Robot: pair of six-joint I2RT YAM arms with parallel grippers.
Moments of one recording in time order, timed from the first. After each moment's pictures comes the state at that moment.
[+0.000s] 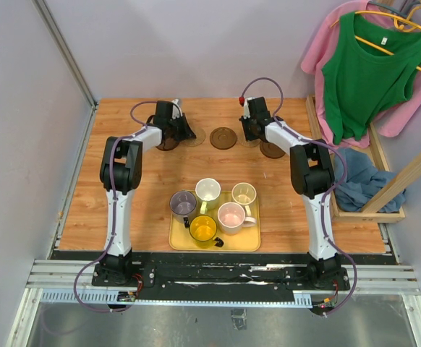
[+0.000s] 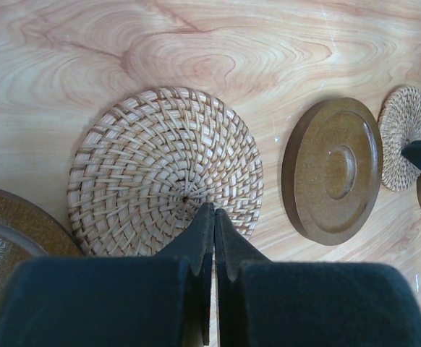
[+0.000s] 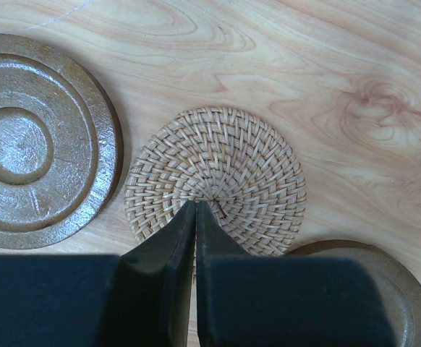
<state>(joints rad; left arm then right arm) -0.21 2.31 1.68 -0.05 0.36 -0.46 0.34 2.32 1.84 -0.33 0.00 -0.03</state>
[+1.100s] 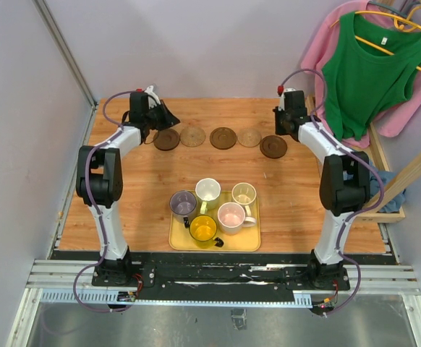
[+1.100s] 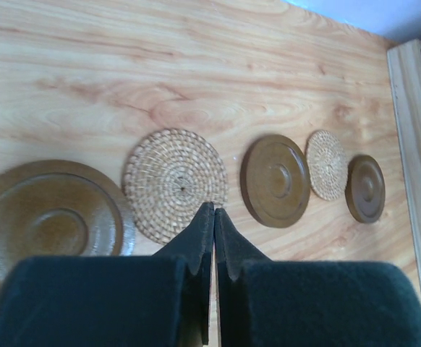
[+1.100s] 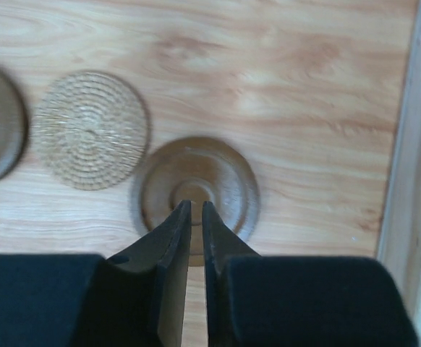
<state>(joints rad) -0.11 2.02 1.47 0.07 0.42 -0.49 0.20 1.94 1.55 -0.30 0.05 0.02</state>
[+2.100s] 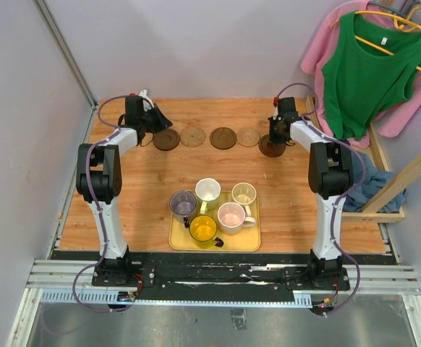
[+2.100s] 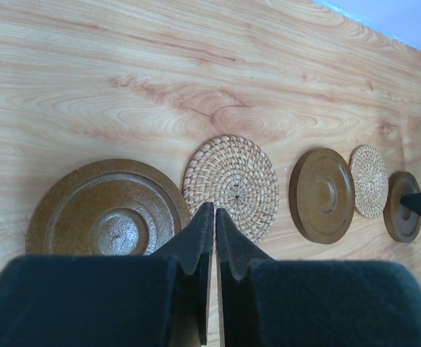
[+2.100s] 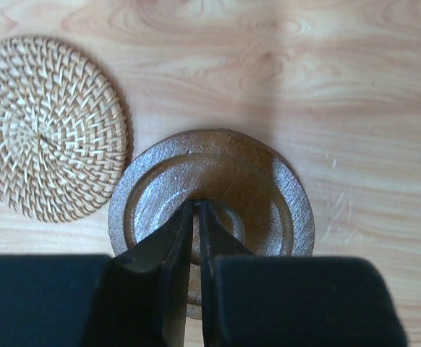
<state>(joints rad) -0.05 2.07 1.46 0.11 0.37 -0.47 0.16 2.20 1.67 -0.39 -0.04 0.15</state>
